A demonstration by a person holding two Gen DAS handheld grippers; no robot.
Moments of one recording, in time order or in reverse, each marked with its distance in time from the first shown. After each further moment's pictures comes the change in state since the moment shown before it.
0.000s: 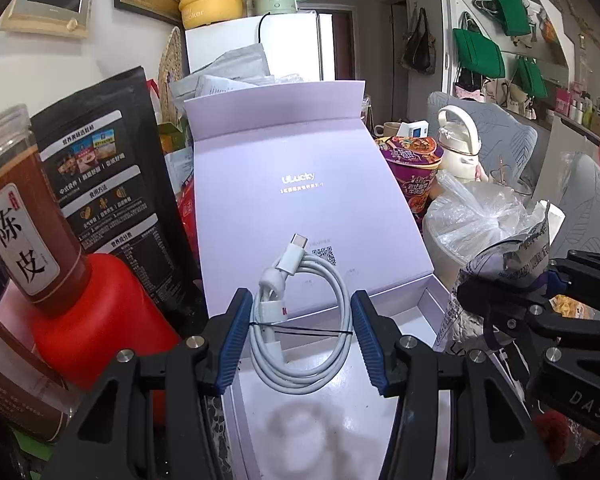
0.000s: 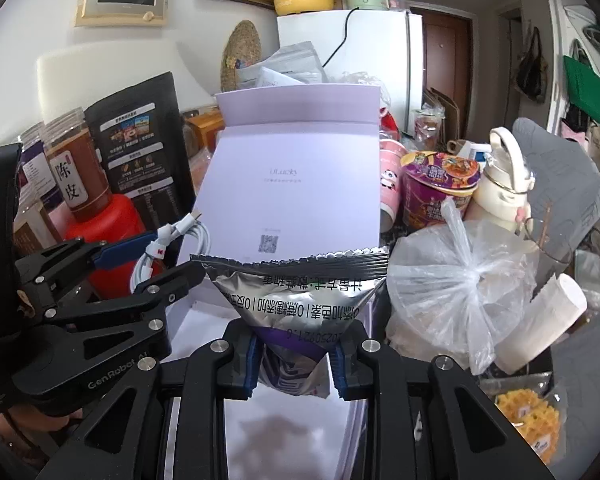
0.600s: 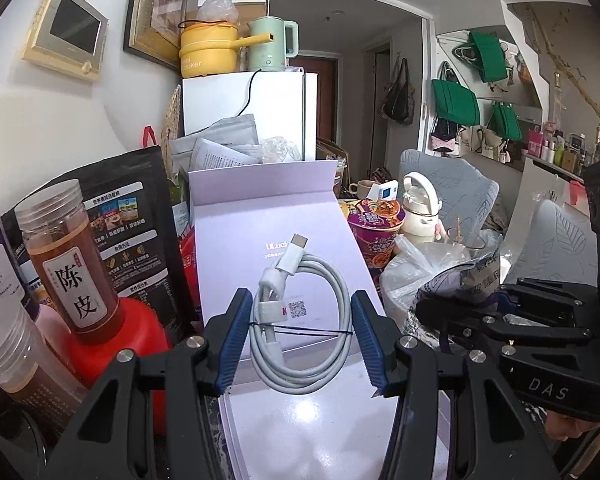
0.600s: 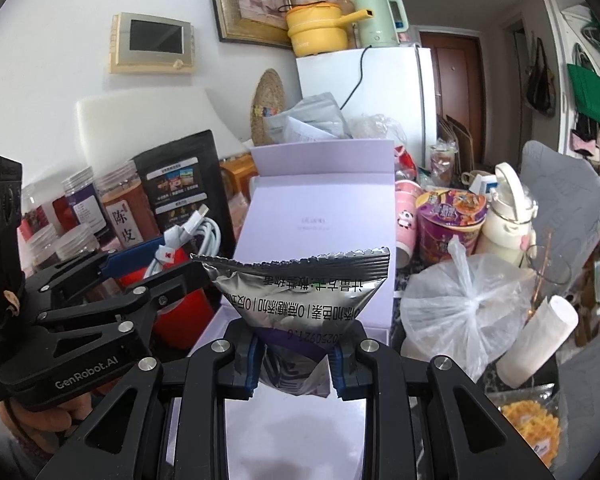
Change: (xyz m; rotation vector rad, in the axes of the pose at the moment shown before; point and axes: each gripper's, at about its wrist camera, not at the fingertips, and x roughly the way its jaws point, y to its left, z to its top) left arm -0.072 0.003 0.014 -0.030 -0.179 -0.091; right arm -0.047 0.003 0.010 0.018 -0.124 0.099
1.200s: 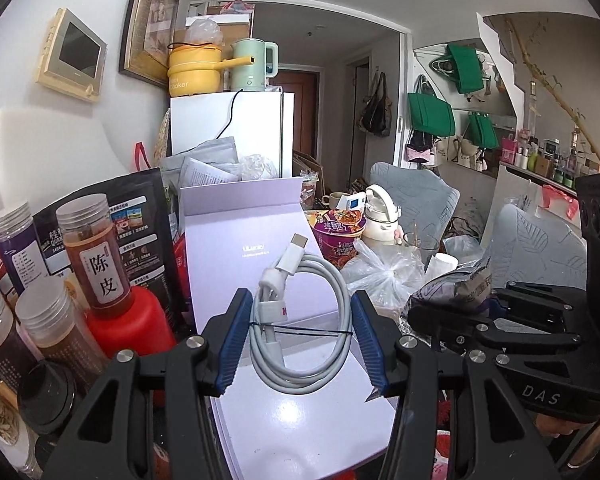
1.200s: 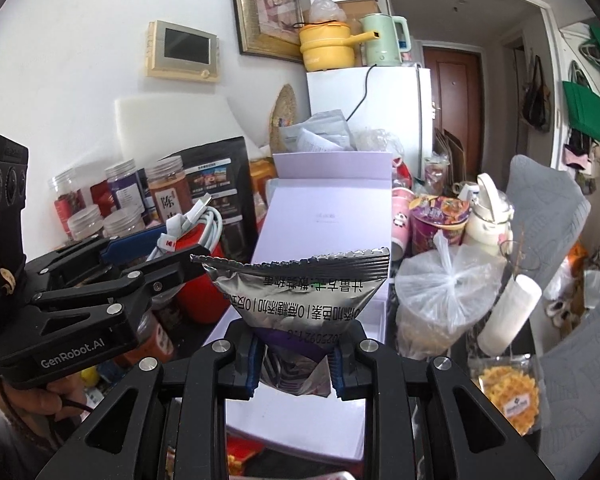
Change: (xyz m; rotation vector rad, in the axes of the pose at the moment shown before) left arm -0.077 -0.020 -0.011 0.014 -0.049 -0.070; right arm -0.076 0.027 -0.024 -0.042 -0.051 -0.006
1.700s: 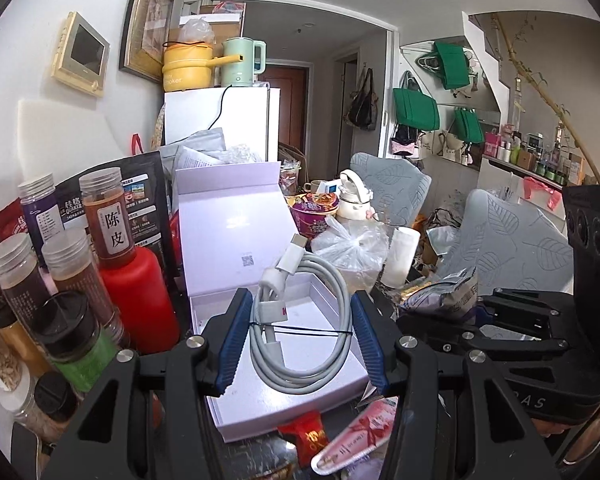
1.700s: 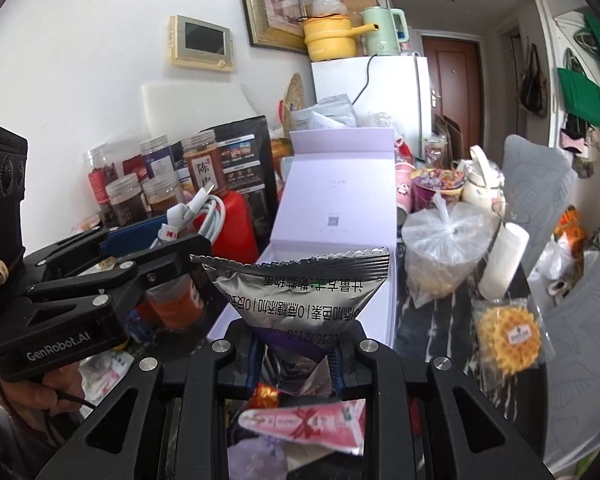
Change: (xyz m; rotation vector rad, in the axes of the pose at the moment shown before) left arm -0.062 -0.021 -0.035 -0.001 0.020 -0.040; right arm -0.053 0.028 -0.047 0.018 0.034 0.014
